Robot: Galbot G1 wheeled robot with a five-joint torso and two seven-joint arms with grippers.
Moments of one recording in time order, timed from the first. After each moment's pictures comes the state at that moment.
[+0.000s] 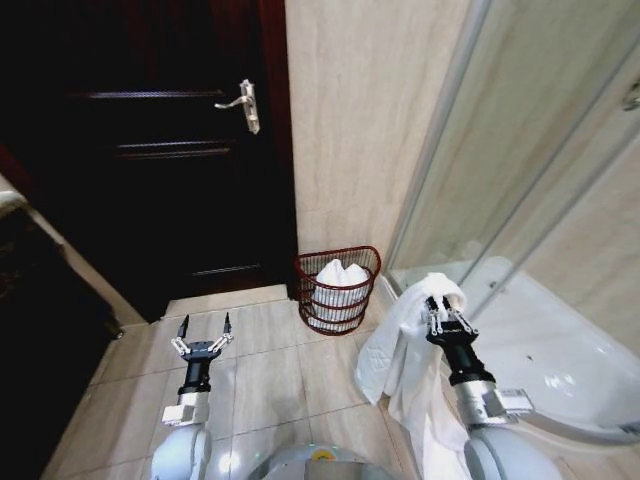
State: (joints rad) left arm 1.65 -1.61 -0.81 -1.93 -0.10 -0.52 0.14; right arm -1.76 1.47 0.67 2.43 0.05 0.00 -0.06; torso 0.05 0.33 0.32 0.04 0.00
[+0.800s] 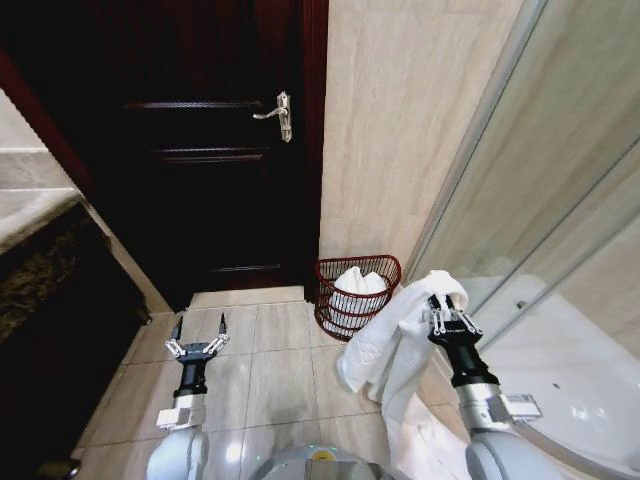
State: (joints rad) left arm 1.65 -1.61 -0.81 -1.94 -0.11 -0.51 0.12; right arm -1.77 1.50 0.66 2.45 0.04 0.01 -0.06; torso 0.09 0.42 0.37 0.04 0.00
